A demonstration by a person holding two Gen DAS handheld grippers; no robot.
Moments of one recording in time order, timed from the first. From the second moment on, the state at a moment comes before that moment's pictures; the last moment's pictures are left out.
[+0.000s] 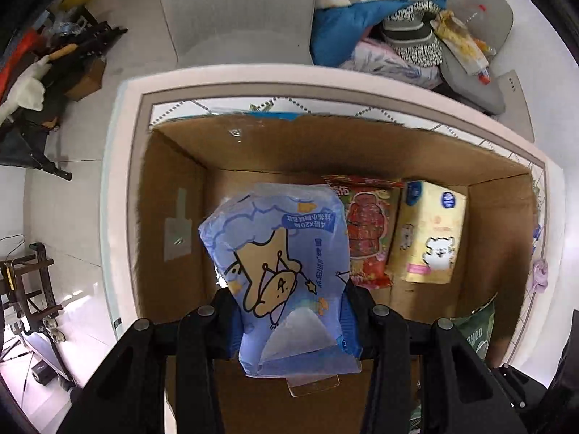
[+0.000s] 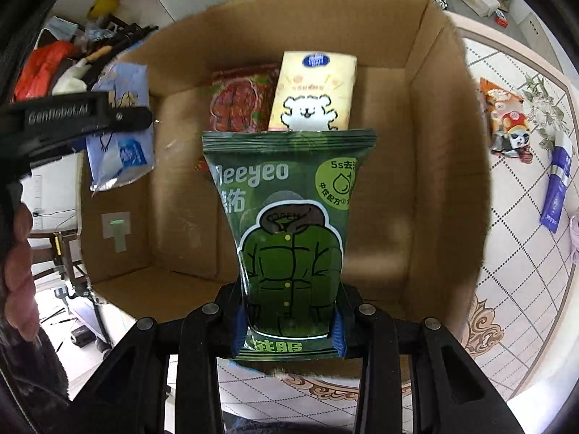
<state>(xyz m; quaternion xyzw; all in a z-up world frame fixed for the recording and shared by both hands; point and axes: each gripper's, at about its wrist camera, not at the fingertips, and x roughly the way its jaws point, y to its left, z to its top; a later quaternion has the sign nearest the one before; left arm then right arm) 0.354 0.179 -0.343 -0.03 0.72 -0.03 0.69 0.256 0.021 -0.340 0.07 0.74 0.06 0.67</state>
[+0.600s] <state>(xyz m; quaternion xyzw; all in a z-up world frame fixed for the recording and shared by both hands) 0.365 0.186 -0.341 -0.03 0.72 -0.03 0.69 0.263 0.033 -0.353 0.06 0.74 0.04 0.67</state>
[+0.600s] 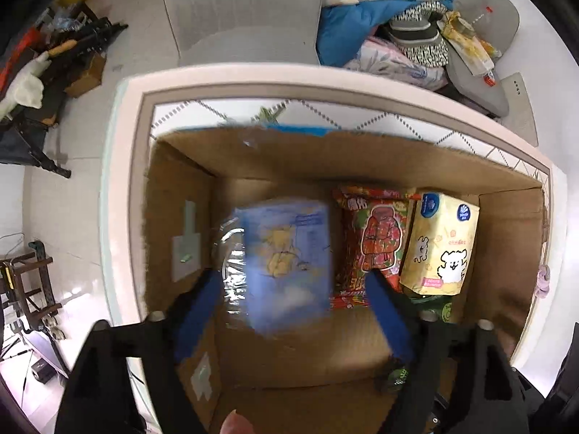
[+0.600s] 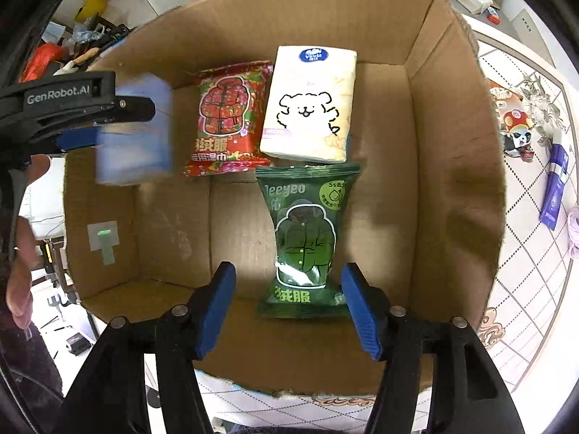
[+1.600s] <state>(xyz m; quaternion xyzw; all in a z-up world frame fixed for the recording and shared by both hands) 0.186 0.173 -0.203 -0.02 0.60 0.00 0.80 0.182 -0.012 -0.234 0.02 0.65 0.04 0.76</state>
